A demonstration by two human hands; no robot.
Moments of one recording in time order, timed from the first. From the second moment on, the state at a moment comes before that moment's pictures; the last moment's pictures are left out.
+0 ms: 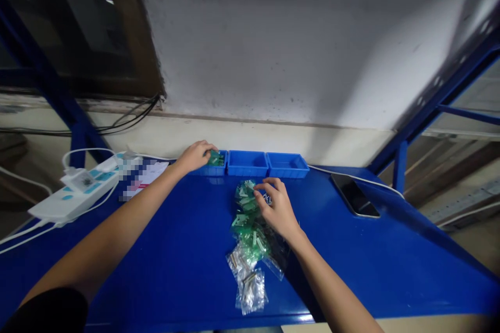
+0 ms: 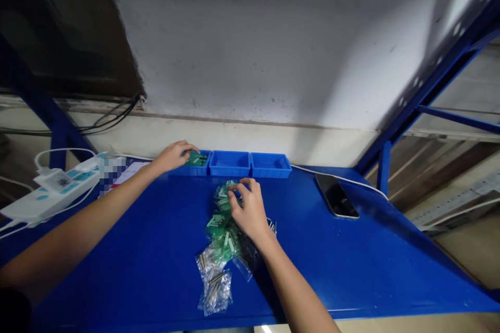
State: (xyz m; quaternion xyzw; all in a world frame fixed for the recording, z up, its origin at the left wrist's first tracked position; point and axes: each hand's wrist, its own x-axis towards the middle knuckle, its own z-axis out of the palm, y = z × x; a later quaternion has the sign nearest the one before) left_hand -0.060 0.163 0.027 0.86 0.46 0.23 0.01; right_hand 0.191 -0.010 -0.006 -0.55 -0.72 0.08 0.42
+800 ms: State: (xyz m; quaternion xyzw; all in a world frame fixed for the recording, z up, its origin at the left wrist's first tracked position) left_hand 0.000 0.096 -0.018 0.79 0.46 0.39 -0.07; right_hand 0.211 0.009 -0.020 -0.58 -0.74 0.08 0.33
